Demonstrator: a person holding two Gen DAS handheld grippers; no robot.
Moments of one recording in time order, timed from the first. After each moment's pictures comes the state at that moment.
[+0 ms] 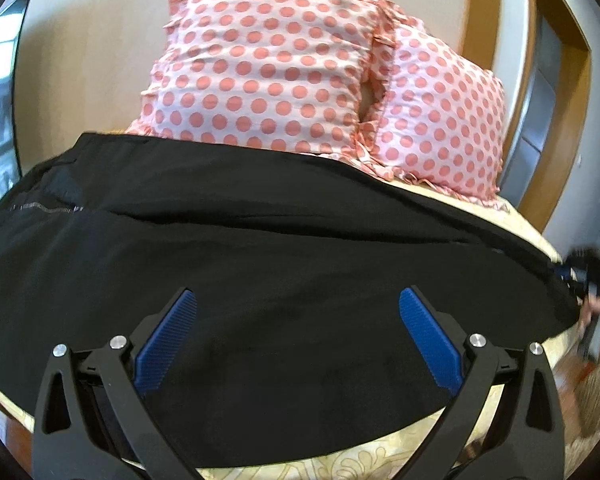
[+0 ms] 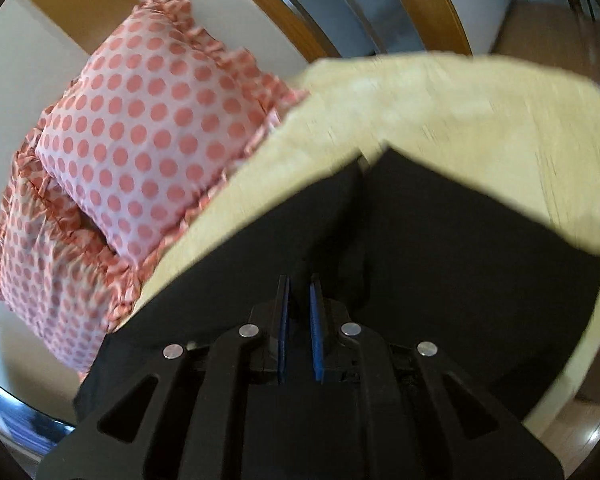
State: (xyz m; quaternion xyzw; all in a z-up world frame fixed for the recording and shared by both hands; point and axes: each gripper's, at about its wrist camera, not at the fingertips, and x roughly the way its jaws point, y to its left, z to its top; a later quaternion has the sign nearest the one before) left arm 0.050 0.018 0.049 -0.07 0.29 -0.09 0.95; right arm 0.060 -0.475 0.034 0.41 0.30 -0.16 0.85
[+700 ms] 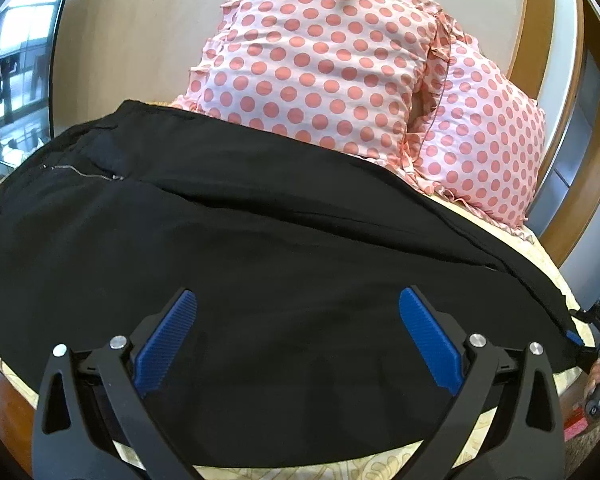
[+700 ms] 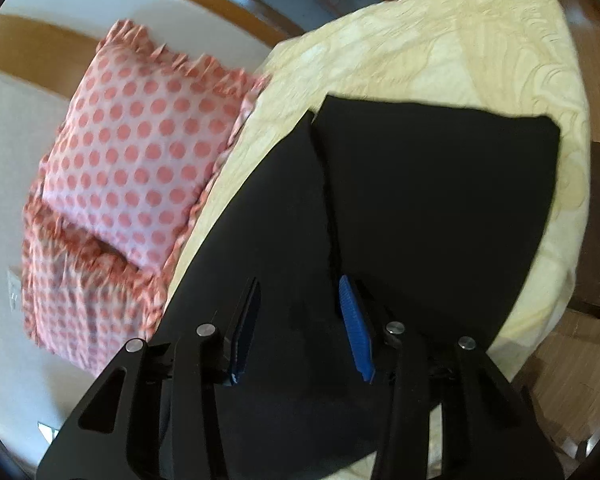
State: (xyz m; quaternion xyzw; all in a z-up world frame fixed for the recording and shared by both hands) left arm 0.057 0.045 0.044 -0.13 0.31 -0.04 0.94; right arm 0.018 -0.466 0.022 0.52 0.29 -0.14 0.79
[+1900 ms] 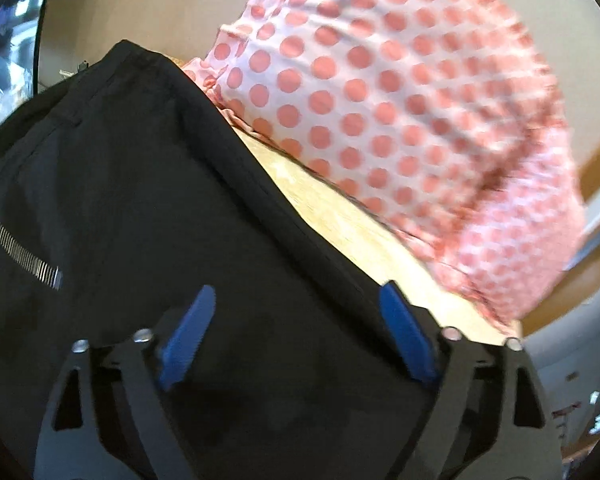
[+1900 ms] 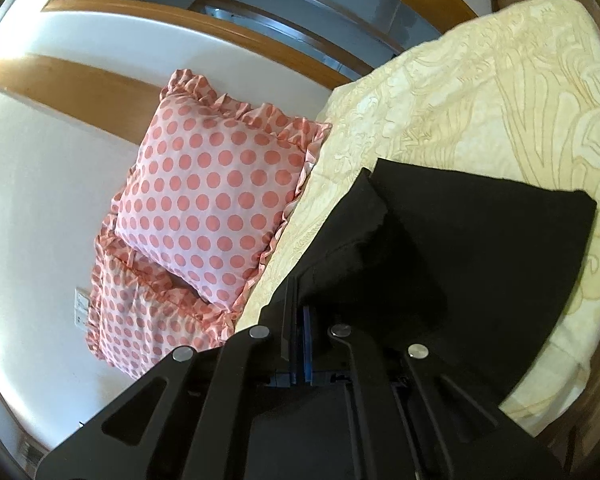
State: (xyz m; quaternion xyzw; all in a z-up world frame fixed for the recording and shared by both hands) left arm 0.254 0.120 0.079 -0.26 0.40 -0.01 0.88; right arm 0.004 -0.506 0.023 0.54 0.15 -0.06 0.83
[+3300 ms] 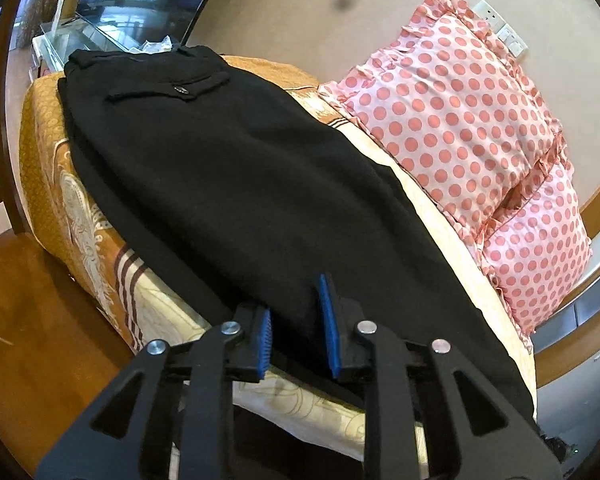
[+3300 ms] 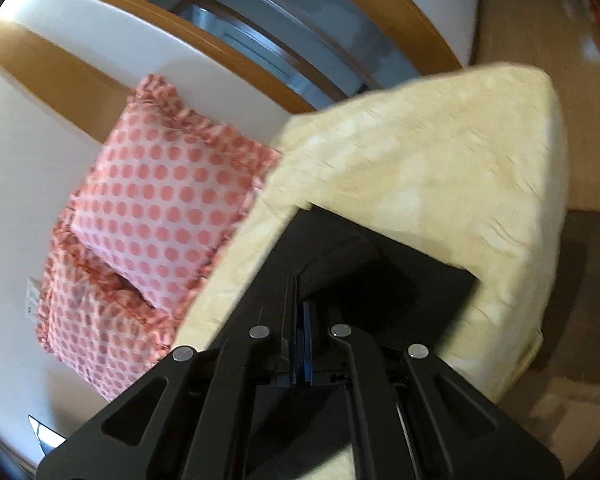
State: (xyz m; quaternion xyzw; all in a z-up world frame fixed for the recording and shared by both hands) left arm -0.011 0.145 0.014 -0.34 0.31 0.10 0.88; right arm -0.030 -0.528 0.022 0.49 0.19 -0.16 0.84
